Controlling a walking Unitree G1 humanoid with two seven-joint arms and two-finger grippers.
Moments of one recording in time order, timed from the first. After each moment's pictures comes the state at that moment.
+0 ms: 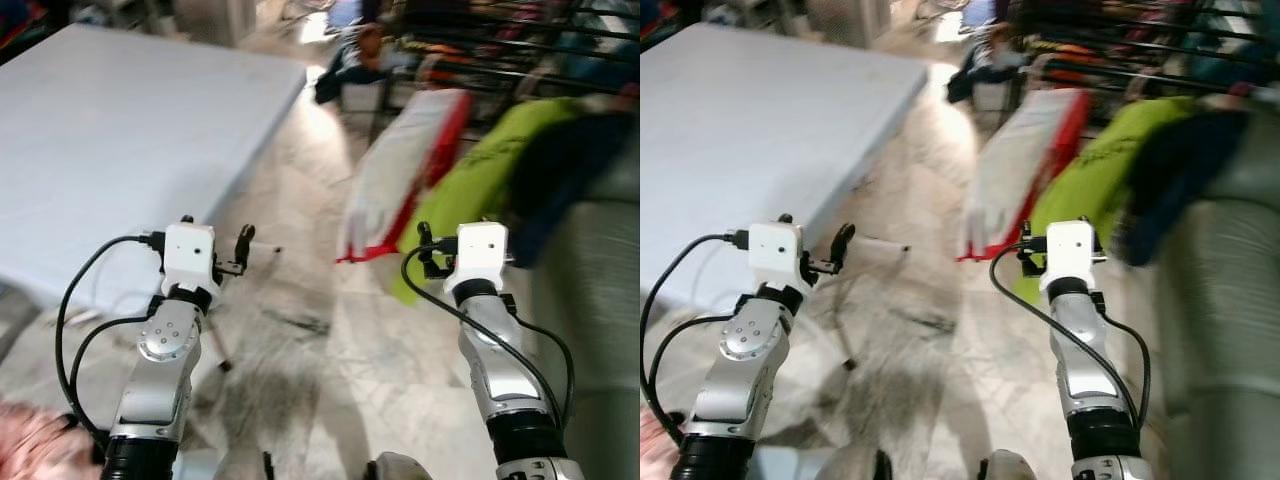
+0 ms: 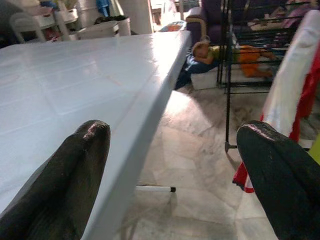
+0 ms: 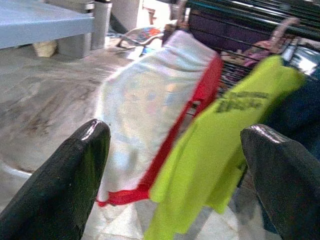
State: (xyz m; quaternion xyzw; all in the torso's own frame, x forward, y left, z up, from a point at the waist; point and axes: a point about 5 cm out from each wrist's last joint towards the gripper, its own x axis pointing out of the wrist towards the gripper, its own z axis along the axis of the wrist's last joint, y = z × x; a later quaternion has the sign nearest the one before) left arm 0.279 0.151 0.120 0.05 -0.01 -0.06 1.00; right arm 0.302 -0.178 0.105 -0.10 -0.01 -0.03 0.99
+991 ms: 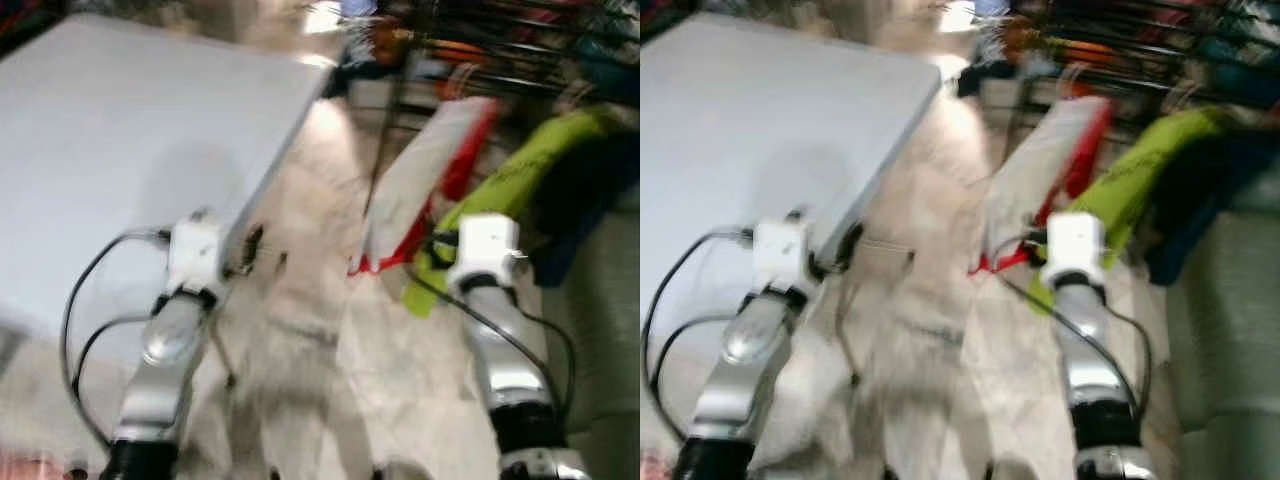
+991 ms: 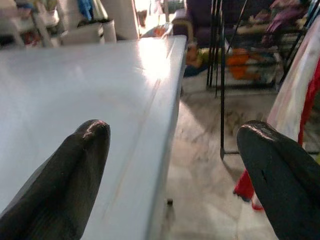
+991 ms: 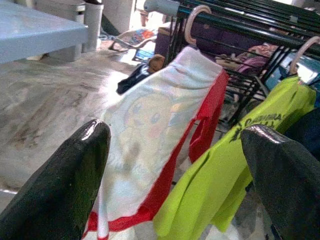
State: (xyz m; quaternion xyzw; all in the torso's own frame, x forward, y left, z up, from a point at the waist) left arm 0.279 0.147 0.125 0.06 -0.03 -0.09 0.99; right arm 0.307 -0.178 0.111 -0.10 -0.03 -0.03 0.99
